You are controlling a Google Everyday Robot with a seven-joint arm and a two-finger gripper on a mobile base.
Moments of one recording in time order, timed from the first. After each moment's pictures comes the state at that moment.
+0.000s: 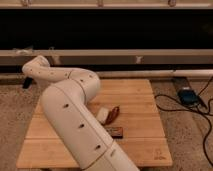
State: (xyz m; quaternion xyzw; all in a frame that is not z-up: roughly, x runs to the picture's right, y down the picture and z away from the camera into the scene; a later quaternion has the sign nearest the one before) arm -0.332 0.066 0.915 -0.29 0.20 0.48 0.80
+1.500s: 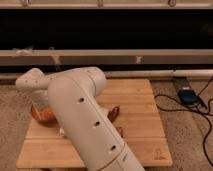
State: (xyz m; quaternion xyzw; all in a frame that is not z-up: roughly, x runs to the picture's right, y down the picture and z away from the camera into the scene) arm -0.335 0.155 0.843 -0.36 0.20 0.39 0.82
